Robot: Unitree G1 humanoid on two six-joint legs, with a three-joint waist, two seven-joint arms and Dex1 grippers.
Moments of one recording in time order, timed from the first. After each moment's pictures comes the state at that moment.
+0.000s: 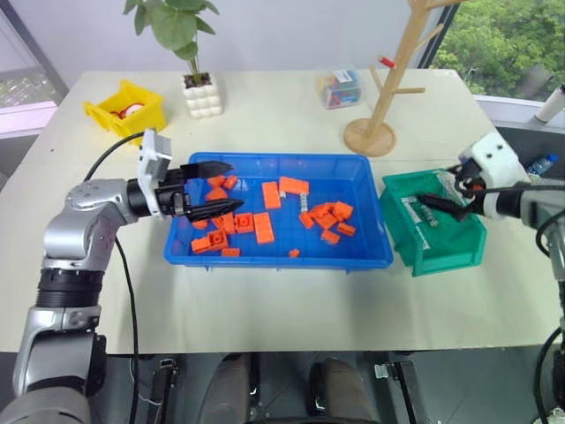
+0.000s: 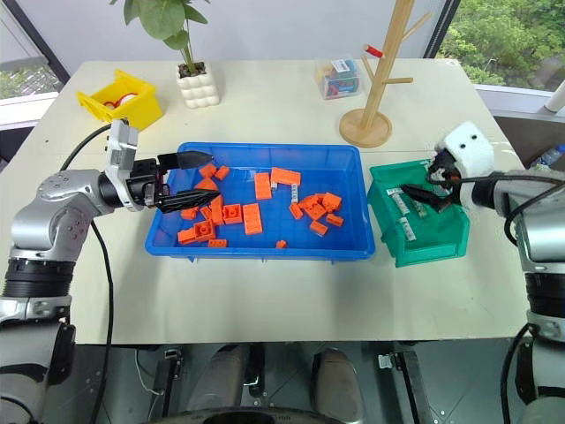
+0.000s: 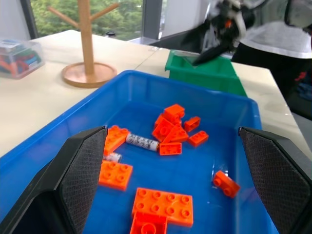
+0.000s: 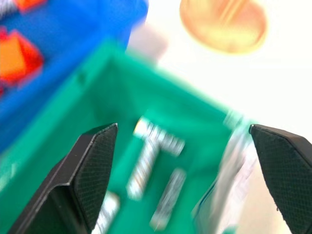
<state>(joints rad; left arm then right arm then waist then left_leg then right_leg) -0.60 0.68 0.09 0.13 -0.58 0.41 -1.24 -0.60 -0.92 -0.12 0.00 0.19 0.73 0.84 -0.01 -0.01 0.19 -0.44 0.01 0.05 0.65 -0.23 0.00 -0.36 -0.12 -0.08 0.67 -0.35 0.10</state>
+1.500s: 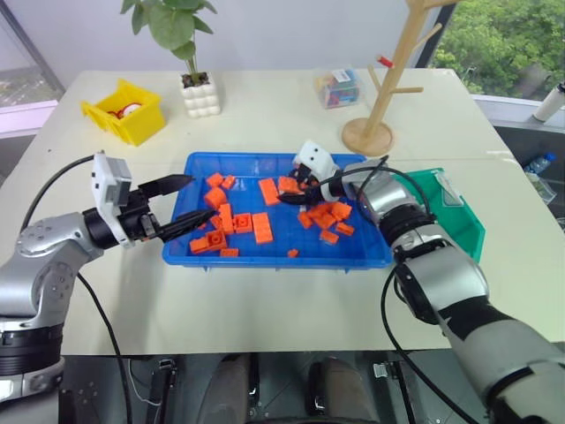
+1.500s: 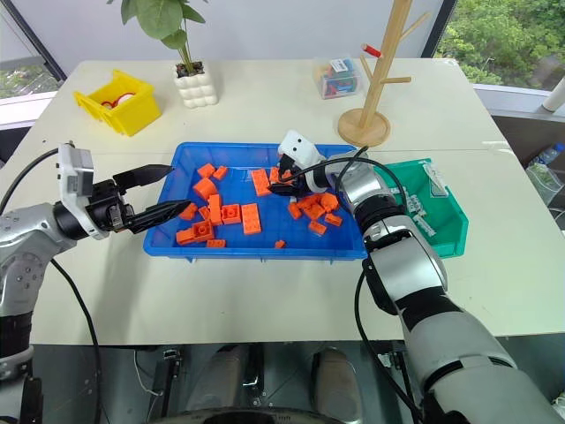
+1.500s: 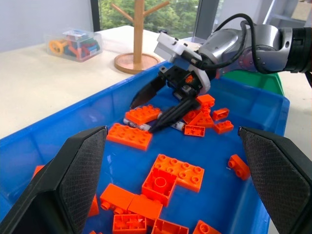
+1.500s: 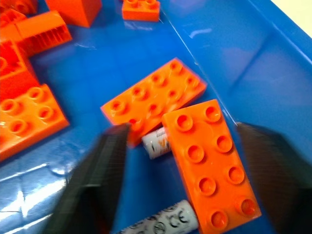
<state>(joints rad) -0.28 0.74 0.29 -0.20 -0.69 0.50 -1.02 -1.16 -0.26 0.24 1.11 -0.05 0.03 0.91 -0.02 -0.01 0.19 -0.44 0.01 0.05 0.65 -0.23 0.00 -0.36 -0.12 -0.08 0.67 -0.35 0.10</state>
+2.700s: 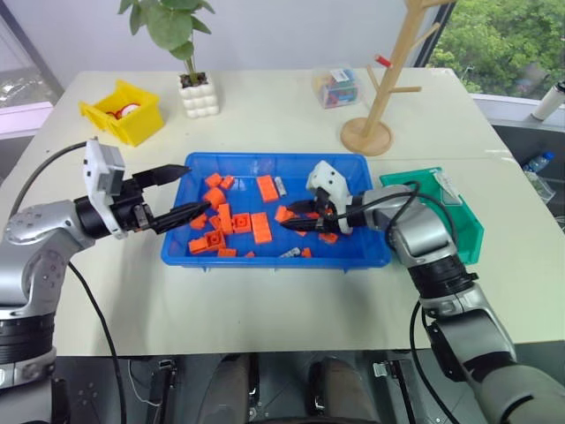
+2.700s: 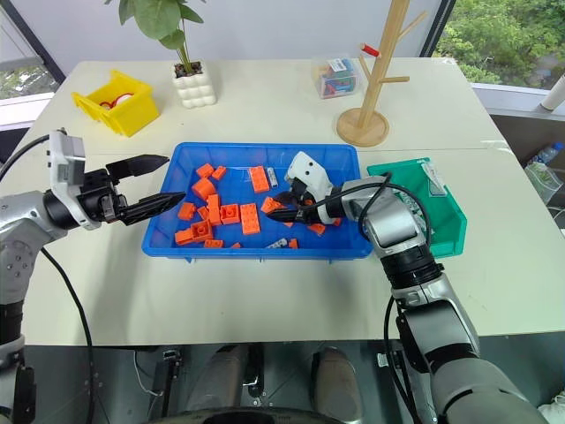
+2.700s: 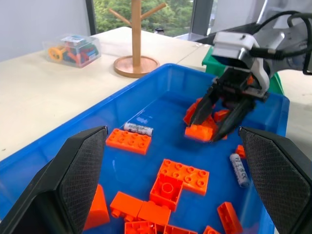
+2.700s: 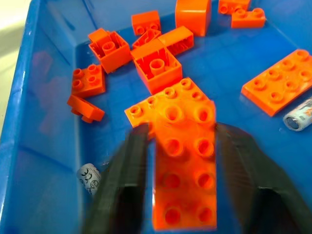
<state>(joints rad) -0.34 0.79 0.28 -0.16 -0.69 0.50 -1.06 -0.74 -0.39 0.23 0.12 0.13 0.64 1.06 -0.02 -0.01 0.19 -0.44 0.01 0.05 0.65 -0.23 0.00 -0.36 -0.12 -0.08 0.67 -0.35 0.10</state>
